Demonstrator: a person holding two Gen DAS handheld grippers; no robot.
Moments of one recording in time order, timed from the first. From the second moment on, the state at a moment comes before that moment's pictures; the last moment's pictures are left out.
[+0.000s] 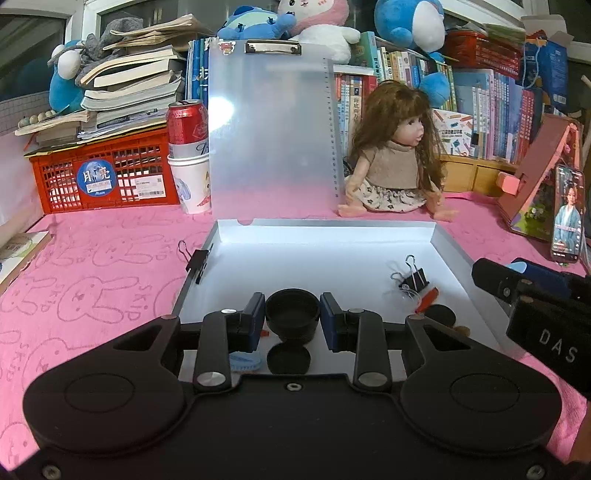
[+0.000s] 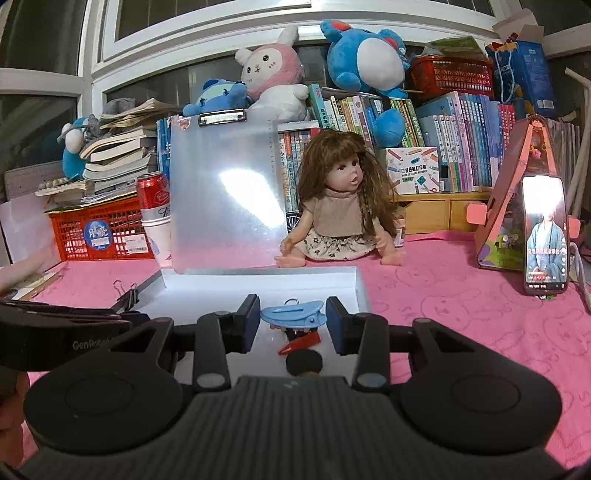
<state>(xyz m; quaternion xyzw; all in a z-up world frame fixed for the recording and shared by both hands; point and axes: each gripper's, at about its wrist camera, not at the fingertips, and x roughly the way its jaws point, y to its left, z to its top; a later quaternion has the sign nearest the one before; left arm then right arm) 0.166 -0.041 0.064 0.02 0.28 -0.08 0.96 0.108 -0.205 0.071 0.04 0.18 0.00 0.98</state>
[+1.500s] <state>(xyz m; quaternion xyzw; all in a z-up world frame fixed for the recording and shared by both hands) 0.297 -0.056 0.040 0.02 0.36 -0.05 0.93 0.264 -0.226 0.061 0.08 0.35 0.03 0.93</state>
